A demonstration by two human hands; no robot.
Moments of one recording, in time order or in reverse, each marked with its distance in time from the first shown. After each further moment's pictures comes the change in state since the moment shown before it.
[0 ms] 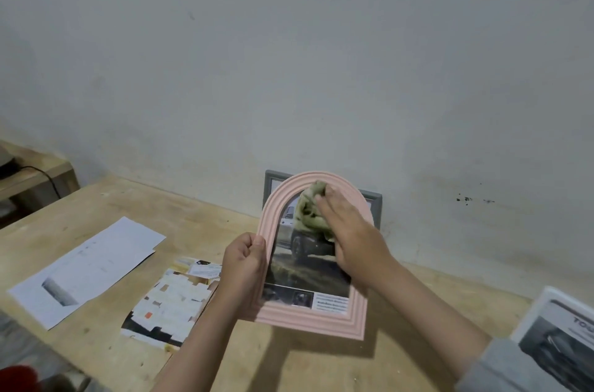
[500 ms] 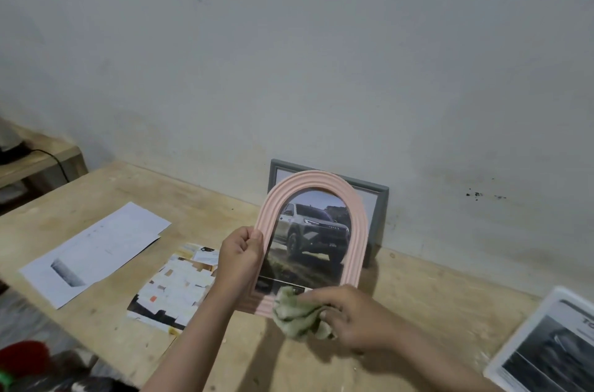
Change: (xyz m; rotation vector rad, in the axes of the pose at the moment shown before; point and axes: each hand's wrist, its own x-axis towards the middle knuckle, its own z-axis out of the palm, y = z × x) left_hand 0.005 -0.009 -0.010 0.127 0.054 0.126; right_hand -0.070 -0.032 0.012 0.598 -0.603 0.082
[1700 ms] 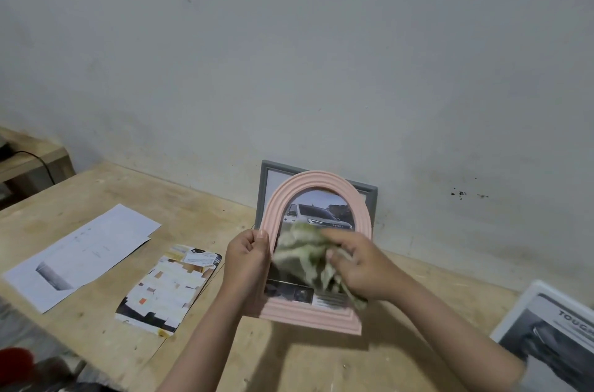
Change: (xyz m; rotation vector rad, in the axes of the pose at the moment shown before) left_hand -0.014 0.008 0.027 -0.185 0.014 -0.148; right_hand 0.008 -0.034 -0.057 0.267 0.271 -0.024
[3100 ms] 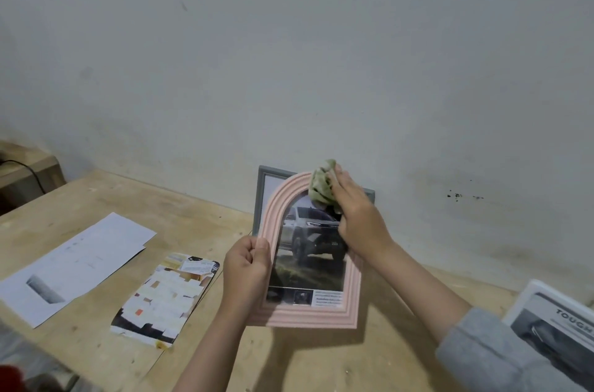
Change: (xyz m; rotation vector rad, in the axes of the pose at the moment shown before) left_hand 0.000 -0.008 -0.006 0.153 0.035 0.272; right_hand 0.060 0.045 -0.025 -0.745 0.462 -0.157
